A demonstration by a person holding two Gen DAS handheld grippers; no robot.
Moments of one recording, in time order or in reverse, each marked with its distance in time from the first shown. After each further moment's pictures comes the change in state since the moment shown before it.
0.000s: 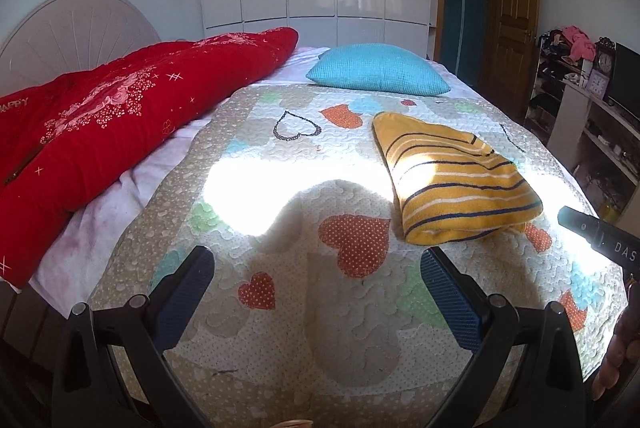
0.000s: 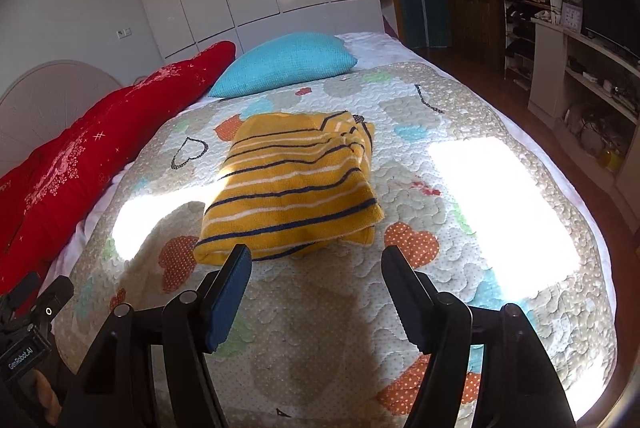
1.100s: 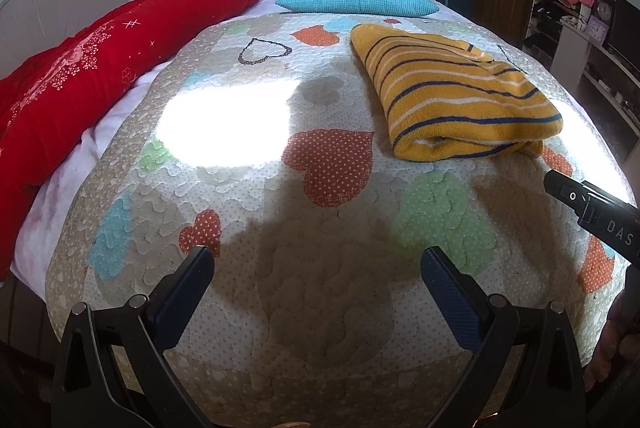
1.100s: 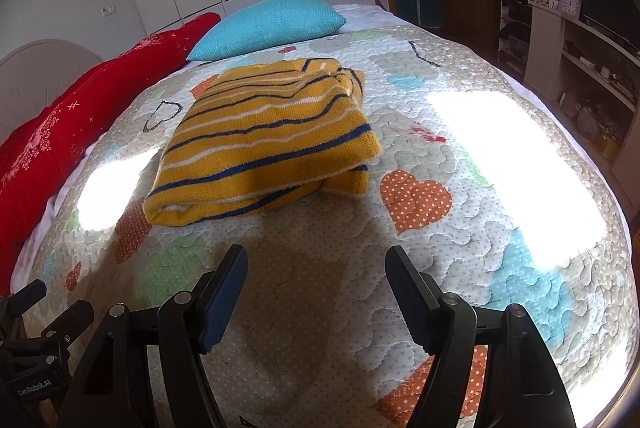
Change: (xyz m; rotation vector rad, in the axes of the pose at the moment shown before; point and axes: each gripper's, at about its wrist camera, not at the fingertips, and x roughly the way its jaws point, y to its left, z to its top) left arm 0.063 -0.031 -0.038 0.075 0.216 -0.019; right arm 0.058 -0.012 -0.036 -0.005 0.090 -0.046
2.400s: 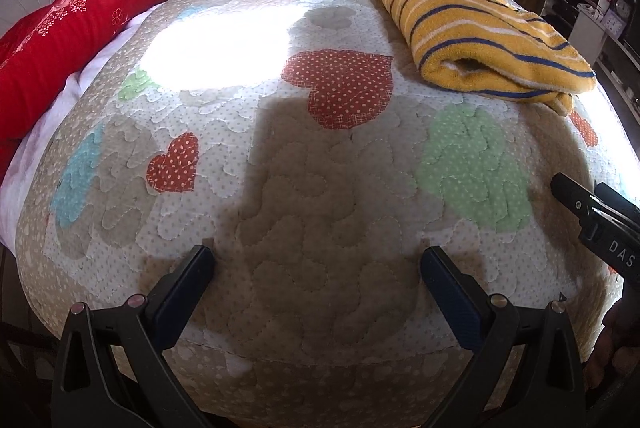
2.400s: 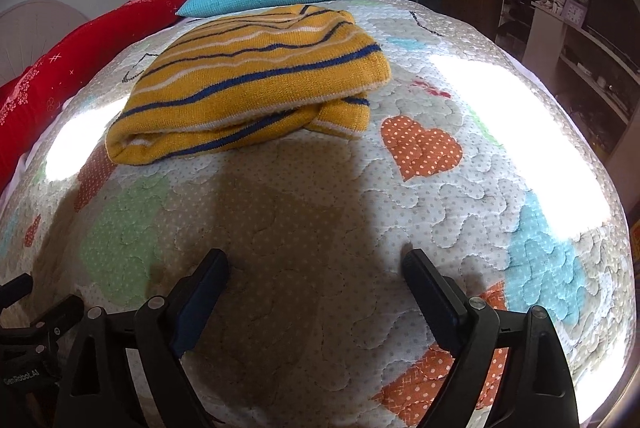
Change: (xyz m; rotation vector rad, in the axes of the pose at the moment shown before) left arm 0.041 0.000 -0.028 -0.047 0.152 -0.003; right arm 0.031 0.008 -0.029 -0.082 0.085 -0.099
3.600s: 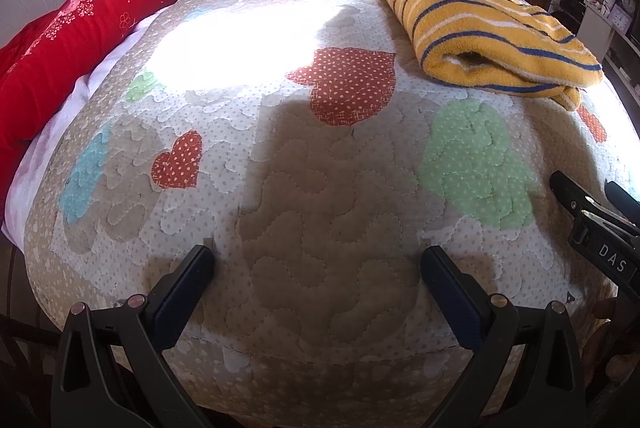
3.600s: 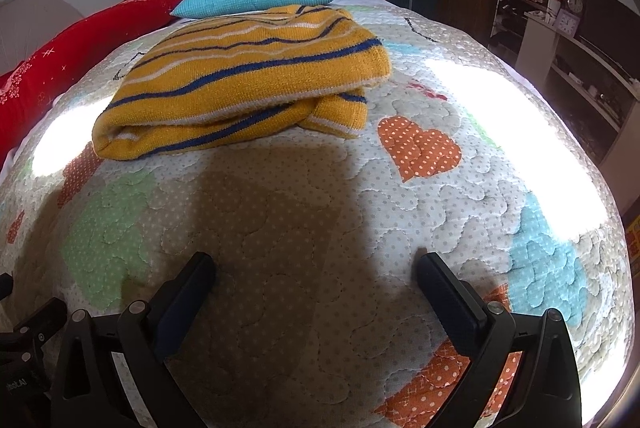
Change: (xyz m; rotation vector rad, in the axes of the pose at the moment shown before) left arm -0.002 -0.006 -0.003 0.008 -0.001 0.045; right arm 0.009 0.006 -0.005 -0.007 -0.042 -0.042
